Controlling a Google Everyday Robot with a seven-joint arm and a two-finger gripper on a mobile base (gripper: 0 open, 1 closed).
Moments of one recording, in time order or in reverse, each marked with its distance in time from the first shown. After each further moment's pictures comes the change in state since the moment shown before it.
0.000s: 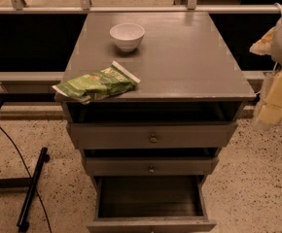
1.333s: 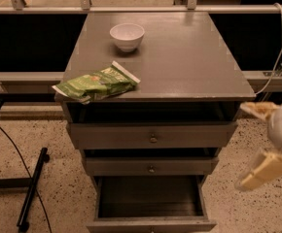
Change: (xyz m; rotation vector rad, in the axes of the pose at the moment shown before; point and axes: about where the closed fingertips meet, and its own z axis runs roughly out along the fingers) arm 0.026 0.070 0.088 0.024 -0.323 0.050
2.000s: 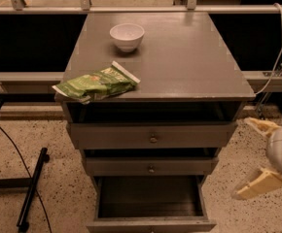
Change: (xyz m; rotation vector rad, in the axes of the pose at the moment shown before) arm 0.037 0.009 0.031 0.064 -0.040 0.053
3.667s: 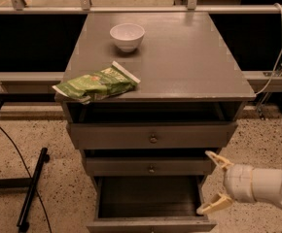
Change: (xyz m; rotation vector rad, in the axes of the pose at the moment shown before) arm 0.075 0.031 0.180 -0.084 -0.305 -0.015
